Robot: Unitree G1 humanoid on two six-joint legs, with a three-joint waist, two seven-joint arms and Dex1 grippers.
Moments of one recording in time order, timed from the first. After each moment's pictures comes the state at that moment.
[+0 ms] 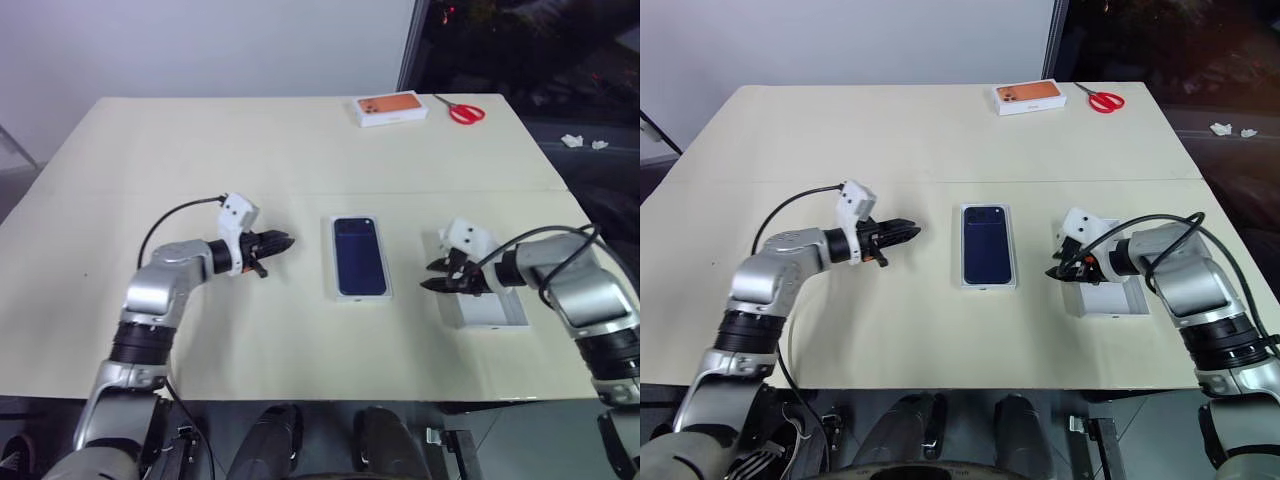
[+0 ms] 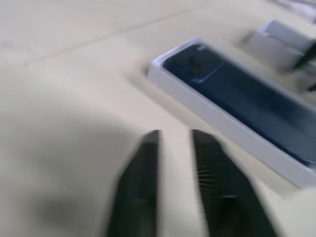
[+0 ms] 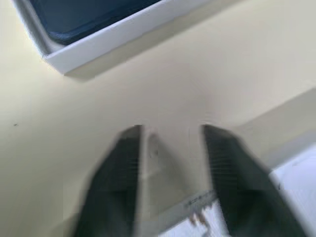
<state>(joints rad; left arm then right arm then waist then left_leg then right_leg) -0.51 0.48 0.02 0.08 -0.37 0.62 -0.90 -0.47 -0.87 0.11 -0.06 0.10 0.73 1.16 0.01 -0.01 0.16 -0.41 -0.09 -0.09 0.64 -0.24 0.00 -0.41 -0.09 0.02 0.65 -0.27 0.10</state>
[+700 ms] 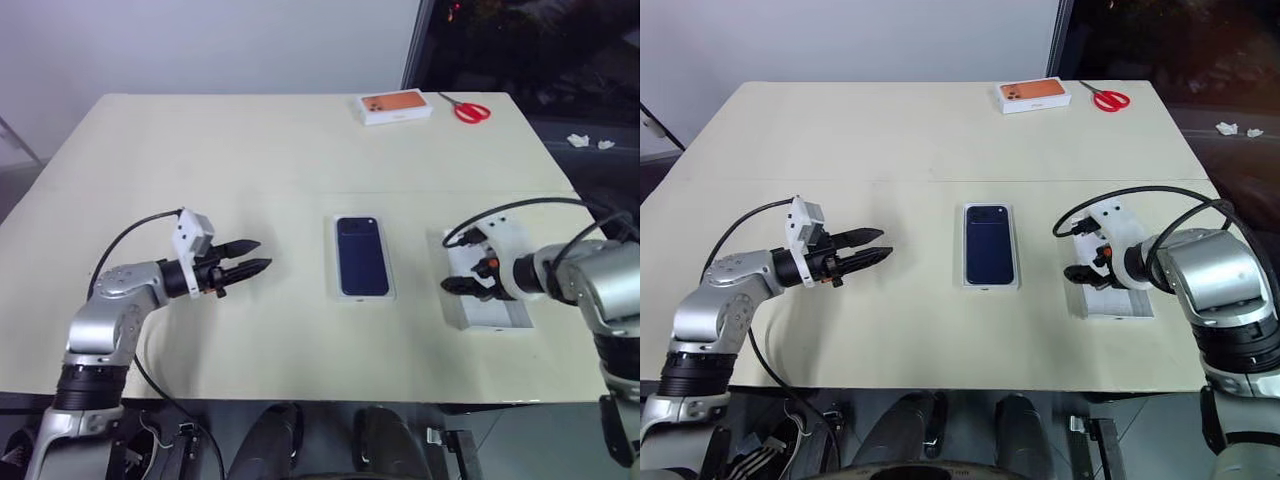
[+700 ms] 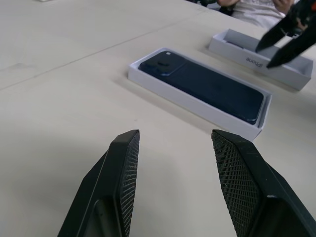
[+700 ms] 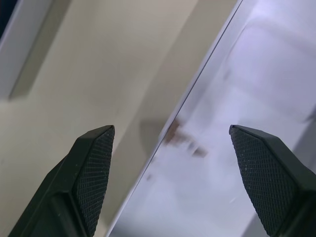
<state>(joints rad) -0.31 0.58 0.10 -0.04 -0.47 0.45 -1.03 -0.52 -0.90 0.05 -0.36 0.33 1.61 0.70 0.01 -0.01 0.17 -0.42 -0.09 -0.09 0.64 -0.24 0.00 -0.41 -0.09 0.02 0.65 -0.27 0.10</state>
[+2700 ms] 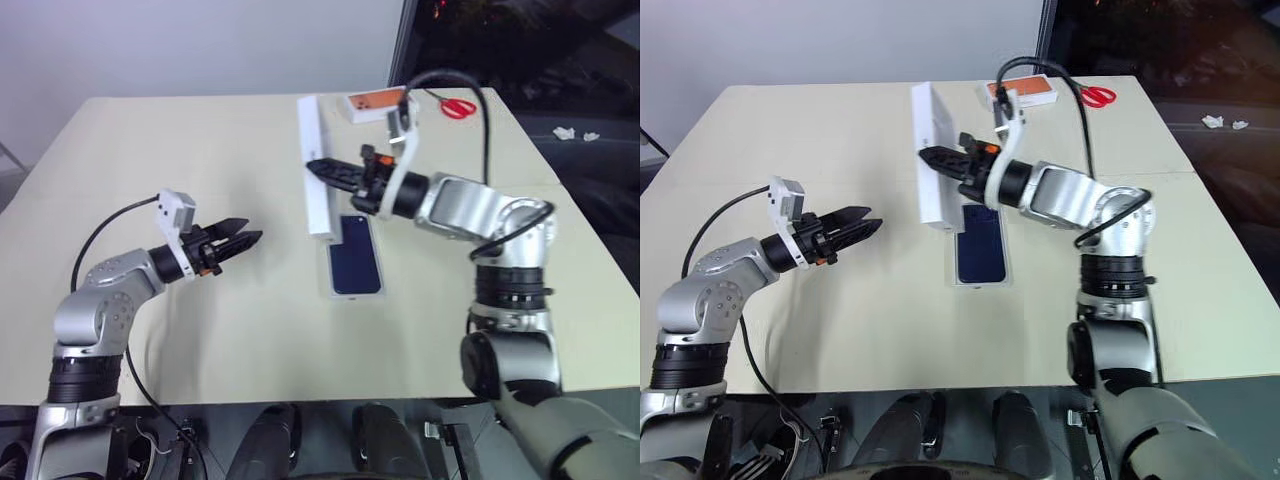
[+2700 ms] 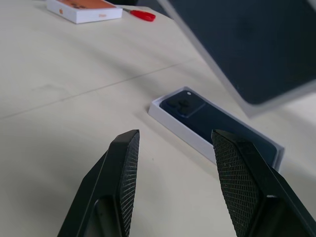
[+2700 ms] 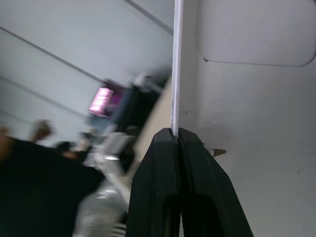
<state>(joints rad) -0.36 0.58 0.18 -0.06 -0.62 0.60 -0.86 -0.84 -0.15 -0.16 0.09 1.71 1.13 -0.31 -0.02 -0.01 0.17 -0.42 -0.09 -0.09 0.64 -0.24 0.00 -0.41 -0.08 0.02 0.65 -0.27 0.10</state>
